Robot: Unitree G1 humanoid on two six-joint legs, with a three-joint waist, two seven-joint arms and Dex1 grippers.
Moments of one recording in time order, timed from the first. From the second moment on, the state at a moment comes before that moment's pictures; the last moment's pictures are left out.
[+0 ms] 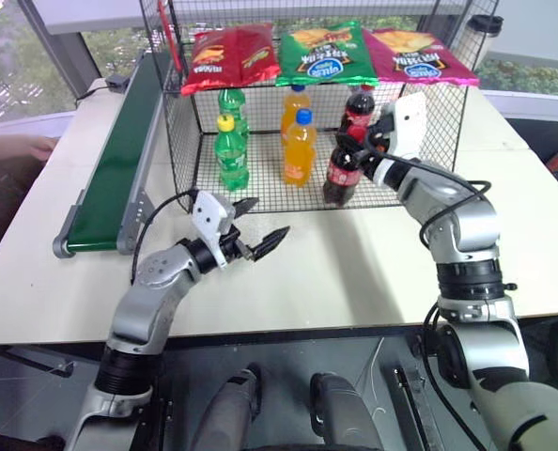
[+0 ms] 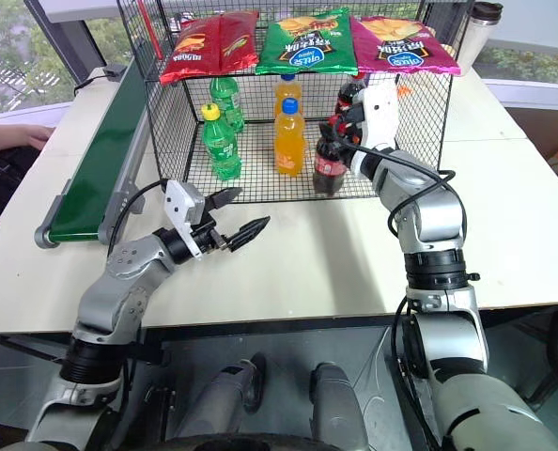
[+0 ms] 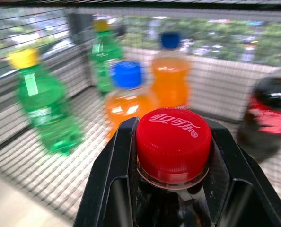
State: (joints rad) left arm -0.31 0.26 -0.06 -0.24 -0.36 0.33 -0.59; right arm -0.84 -0.38 -0.07 0.21 0.31 0.52 0.31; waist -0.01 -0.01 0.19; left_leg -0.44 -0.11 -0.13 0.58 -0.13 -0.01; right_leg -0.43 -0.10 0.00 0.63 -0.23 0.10
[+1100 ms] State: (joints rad) left arm -0.30 0.23 -0.06 -0.24 -0.31 0.29 -0.52; right arm -0.97 -0.37 -0.13 0.62 0.20 0.19 0.29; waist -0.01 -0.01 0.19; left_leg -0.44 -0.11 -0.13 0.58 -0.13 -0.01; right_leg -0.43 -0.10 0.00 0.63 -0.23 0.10
